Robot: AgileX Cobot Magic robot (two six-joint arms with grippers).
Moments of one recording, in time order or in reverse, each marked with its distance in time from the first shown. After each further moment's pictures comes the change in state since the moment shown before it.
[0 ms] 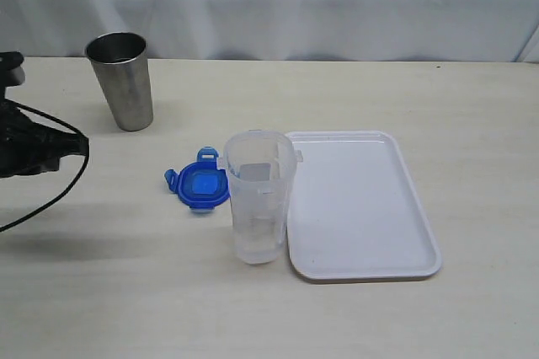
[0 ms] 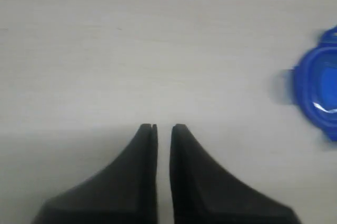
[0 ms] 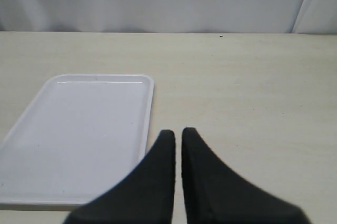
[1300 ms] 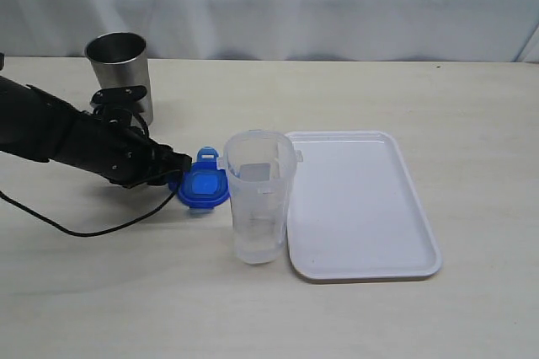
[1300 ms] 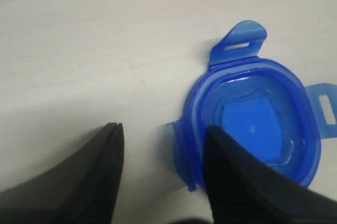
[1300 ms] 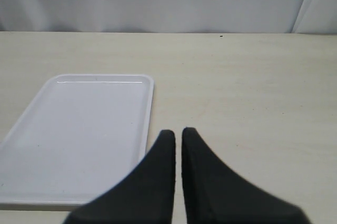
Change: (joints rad) left arm -0.163 0.445 -0.209 -1.133 -0.087 1.106; right arm 0.000 0.000 0.000 0.000 0.000 0.000
